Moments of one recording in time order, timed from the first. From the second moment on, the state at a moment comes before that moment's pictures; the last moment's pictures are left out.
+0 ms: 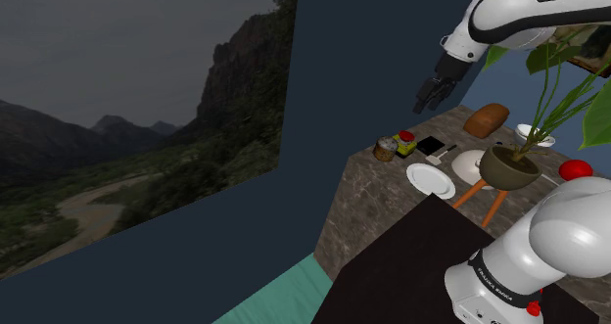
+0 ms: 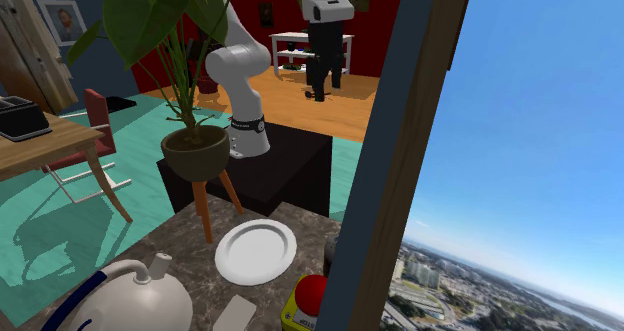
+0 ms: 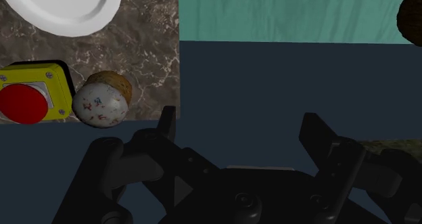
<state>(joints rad) -0.07 -0.49 -0.28 -2.45 -0.03 2.00 -0.27</state>
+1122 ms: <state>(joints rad) -0.13 0.12 -0.51 -2.17 0.18 2.22 -0.70</state>
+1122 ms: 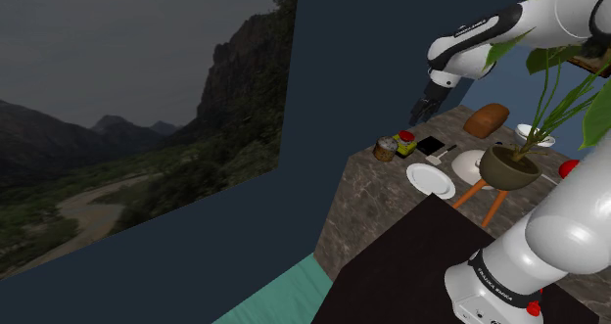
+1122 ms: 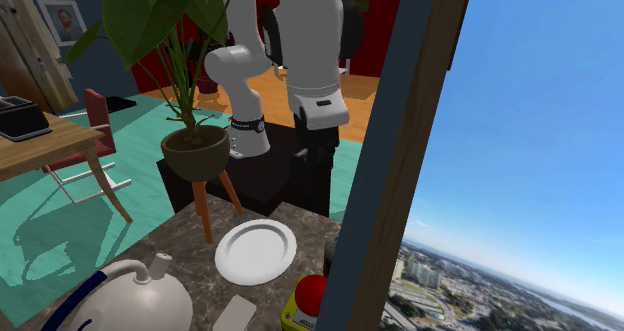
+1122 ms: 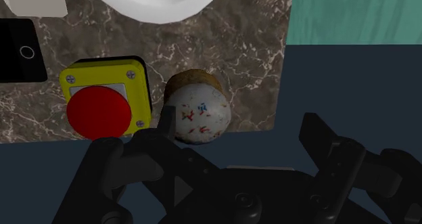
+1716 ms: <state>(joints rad) -0.29 0.50 -0.47 -1.86 0.37 2.21 -0.90</state>
